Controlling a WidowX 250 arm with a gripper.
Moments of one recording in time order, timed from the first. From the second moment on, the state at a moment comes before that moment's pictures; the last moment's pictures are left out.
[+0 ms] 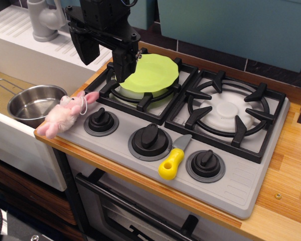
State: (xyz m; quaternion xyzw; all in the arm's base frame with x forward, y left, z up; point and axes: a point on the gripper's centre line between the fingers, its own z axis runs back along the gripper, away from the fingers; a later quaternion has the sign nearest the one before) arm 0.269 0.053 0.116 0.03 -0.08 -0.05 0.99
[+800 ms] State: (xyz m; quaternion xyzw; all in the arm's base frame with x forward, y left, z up) arm 0.242 -0.007 0.096 0.03 -0.07 -0.03 1.00
